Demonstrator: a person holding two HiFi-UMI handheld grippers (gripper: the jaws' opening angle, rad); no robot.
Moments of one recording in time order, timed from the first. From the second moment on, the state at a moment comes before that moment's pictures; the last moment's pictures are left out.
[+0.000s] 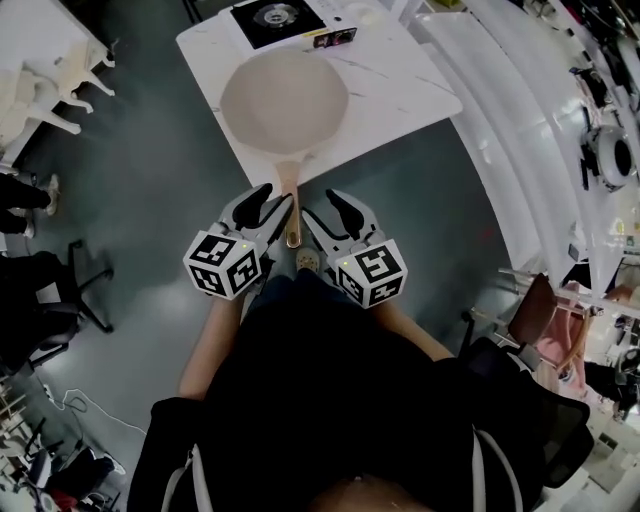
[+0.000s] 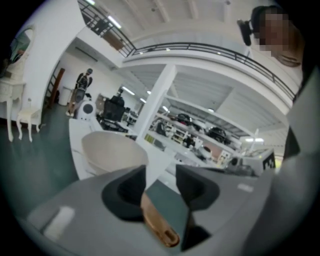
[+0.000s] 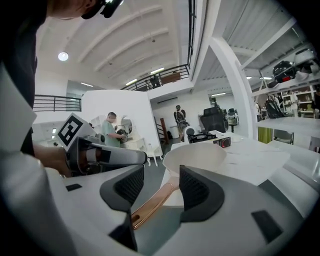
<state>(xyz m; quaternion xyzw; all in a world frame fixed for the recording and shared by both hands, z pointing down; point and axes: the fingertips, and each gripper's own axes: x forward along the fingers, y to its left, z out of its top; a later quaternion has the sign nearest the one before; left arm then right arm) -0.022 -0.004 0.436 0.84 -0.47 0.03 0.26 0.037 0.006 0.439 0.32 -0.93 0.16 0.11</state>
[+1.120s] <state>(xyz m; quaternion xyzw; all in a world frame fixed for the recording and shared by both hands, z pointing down) -0.013 -0.026 0.551 0.81 -0.27 0.04 0.51 0.001 0.021 0.533 0.19 -0.88 0.40 0.16</state>
